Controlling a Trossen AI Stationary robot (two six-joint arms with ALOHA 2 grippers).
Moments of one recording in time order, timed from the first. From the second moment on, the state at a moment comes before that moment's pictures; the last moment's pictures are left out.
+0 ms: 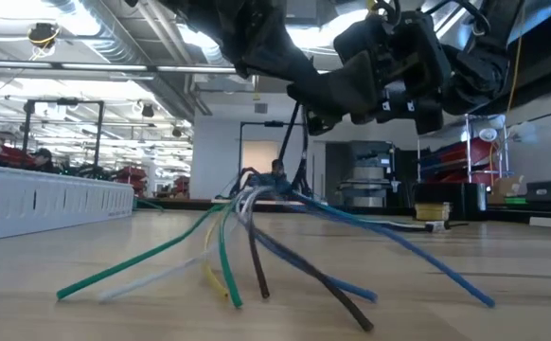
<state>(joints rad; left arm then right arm) -0.22 1.64 1.06 0.05 -0.34 -0.02 -0.08 1.80 0.65 1.03 -0.62 0.01</state>
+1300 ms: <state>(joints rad) -0.28 1.62 0.96 -0.18 -0.34 -0.39 -0.01 1.92 0.69 0.98 -0.42 0.11</state>
